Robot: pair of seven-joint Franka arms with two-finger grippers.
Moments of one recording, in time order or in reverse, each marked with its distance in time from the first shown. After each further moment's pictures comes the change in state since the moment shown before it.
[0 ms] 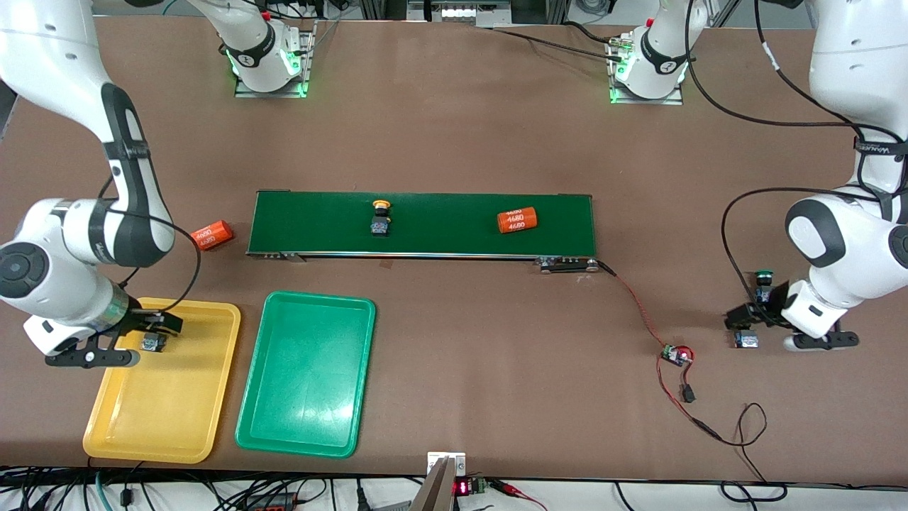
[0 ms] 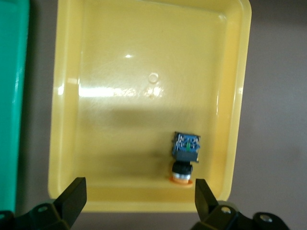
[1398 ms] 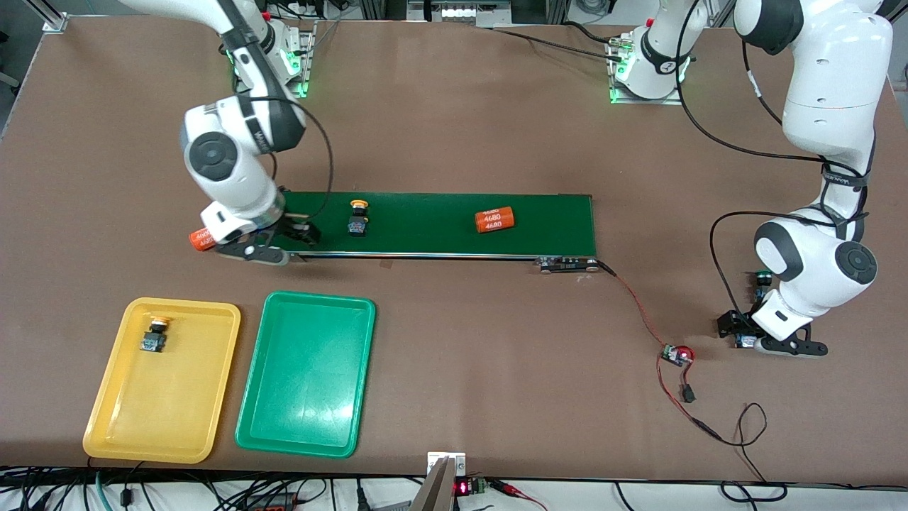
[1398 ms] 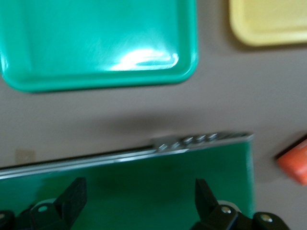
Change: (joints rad) left arm -0.011 0.144 0.015 0.011 0.001 0.137 0.209; right arm 0.349 -0.366 0.060 -0.654 0.084 0.201 0.561
